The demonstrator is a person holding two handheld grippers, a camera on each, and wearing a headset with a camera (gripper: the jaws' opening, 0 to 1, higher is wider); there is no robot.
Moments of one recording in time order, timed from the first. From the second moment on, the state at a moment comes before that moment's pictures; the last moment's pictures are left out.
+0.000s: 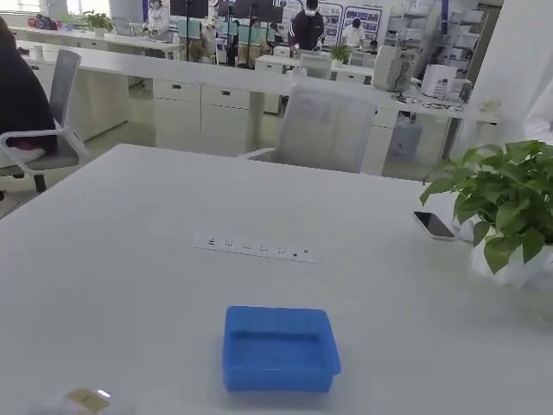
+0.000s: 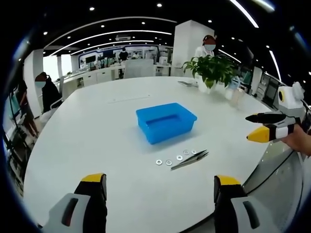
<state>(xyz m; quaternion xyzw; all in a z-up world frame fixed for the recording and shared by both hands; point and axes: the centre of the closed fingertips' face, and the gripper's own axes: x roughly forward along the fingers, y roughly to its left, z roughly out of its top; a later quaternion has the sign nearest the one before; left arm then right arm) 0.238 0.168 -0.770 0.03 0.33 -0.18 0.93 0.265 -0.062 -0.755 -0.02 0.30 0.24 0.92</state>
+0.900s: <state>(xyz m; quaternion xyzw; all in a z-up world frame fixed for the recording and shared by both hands) 0.276 0.129 -0.808 0.11 0.35 -0.34 0.86 0.268 -0.034 -0.786 -0.02 0.35 0.27 0.90</state>
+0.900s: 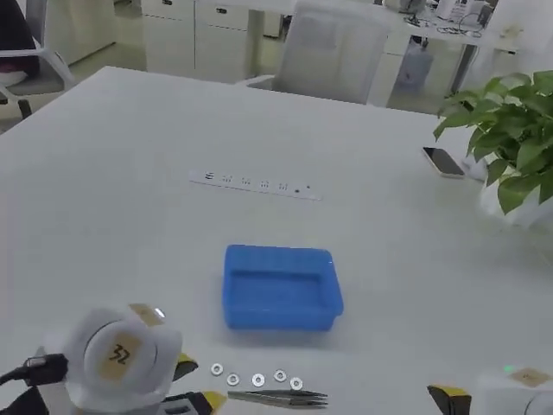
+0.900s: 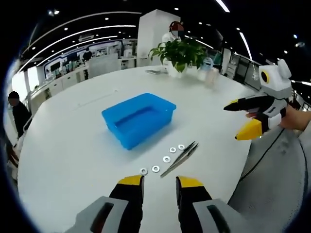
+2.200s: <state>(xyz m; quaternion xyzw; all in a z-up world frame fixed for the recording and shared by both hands) 0.275 0.093 -0.828 0.24 0.33 -0.46 0.79 0.262 0.033 -0.810 -0.14 0.36 0.43 0.82</state>
